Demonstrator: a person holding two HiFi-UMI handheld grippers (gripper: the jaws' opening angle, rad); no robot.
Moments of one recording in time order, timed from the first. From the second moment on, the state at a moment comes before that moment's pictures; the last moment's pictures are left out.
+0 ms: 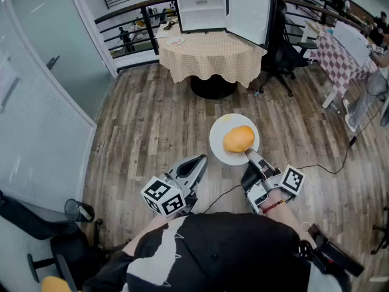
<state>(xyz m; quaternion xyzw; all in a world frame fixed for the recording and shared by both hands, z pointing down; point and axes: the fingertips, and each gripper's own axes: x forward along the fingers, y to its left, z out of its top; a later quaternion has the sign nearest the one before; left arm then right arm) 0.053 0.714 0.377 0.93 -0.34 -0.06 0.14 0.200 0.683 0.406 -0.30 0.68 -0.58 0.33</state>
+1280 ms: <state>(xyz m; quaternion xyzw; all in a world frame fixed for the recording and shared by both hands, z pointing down) 0.053 0.667 0.366 0.91 -0.38 -0.07 0.13 0.209 0.642 0.403 -0.29 0.69 -0.58 0.32</state>
